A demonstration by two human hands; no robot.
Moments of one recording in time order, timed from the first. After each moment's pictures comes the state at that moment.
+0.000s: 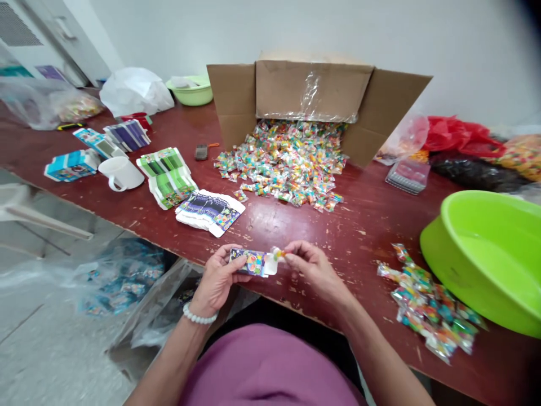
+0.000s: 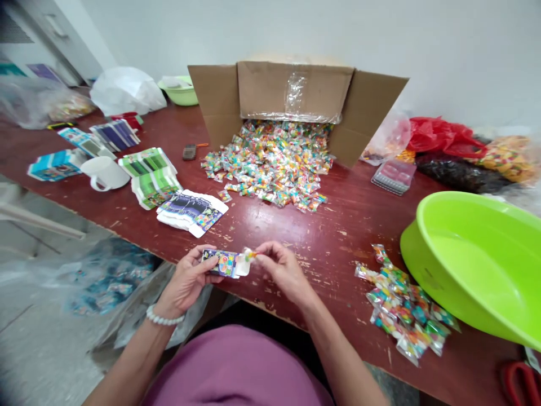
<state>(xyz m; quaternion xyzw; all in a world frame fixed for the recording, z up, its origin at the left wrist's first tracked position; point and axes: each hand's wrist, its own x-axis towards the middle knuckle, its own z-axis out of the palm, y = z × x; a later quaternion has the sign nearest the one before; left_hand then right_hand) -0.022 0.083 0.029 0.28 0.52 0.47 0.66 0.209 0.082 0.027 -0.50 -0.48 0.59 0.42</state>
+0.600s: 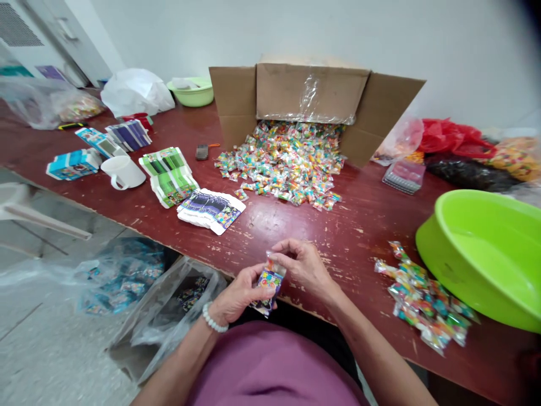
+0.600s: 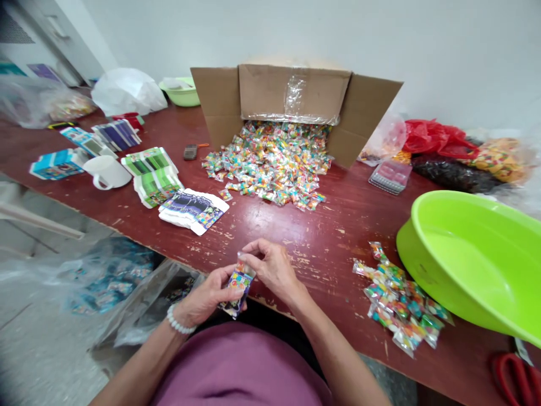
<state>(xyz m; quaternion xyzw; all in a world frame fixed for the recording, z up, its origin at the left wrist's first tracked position) -0.002 0.054 0.029 0.39 0.36 0.28 0.80 0.184 0.079 0.044 -0.54 -0.56 0.49 0.39</state>
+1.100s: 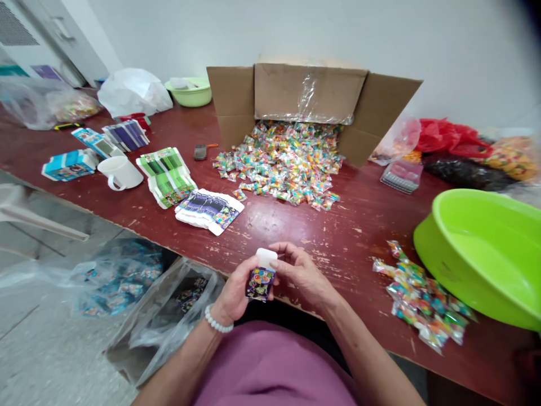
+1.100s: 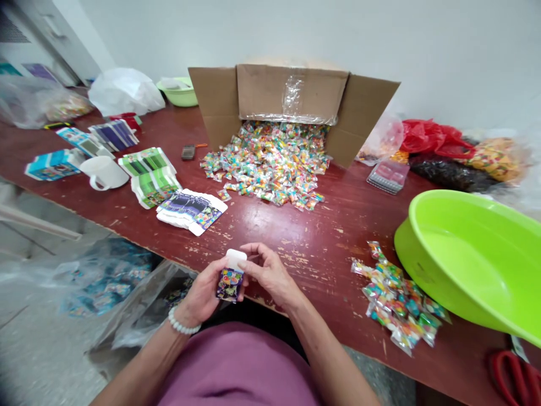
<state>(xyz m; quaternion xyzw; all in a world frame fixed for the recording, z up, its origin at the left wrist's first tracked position) 0.013 0.059 0.029 0.26 0.41 0.37 0.79 0.176 0.060 0.038 -0.42 -0.43 0.68 0.43</state>
